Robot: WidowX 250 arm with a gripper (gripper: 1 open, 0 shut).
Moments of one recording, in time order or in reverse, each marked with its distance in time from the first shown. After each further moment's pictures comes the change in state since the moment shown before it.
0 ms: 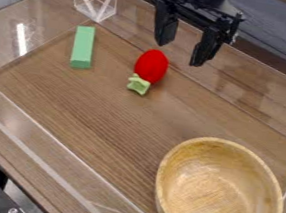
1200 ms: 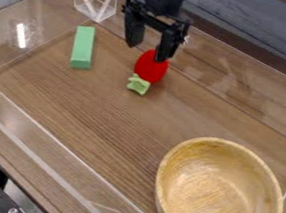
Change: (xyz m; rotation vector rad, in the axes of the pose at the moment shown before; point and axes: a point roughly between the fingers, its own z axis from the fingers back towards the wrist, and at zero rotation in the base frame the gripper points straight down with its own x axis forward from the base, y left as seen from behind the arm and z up) arm 0.035 0.071 -0.055 -0.015 0.016 0.032
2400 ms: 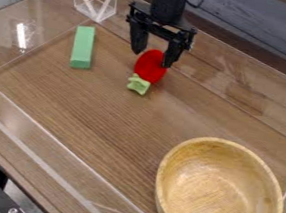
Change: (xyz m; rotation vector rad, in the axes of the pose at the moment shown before) arm 0.020 -0.006 -0.015 0.023 -0.062 0.083
